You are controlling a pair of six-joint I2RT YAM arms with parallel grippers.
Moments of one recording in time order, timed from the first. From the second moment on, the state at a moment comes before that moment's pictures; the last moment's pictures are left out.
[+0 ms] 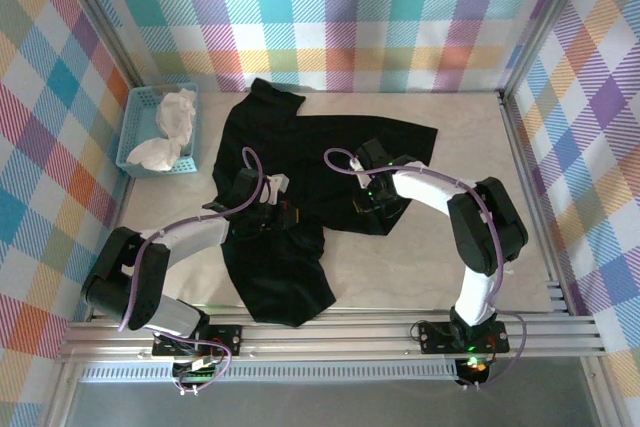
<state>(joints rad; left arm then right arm) -0.45 1.45 0.69 -0.08 0.41 -0.45 0.55 1.82 1.19 -0.60 -0.04 0.12</state>
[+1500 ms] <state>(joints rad) -0.61 1.34 0.71 -0.36 0.05 -0.50 -0.02 1.50 1.06 -0.46 -0.45 0.34</state>
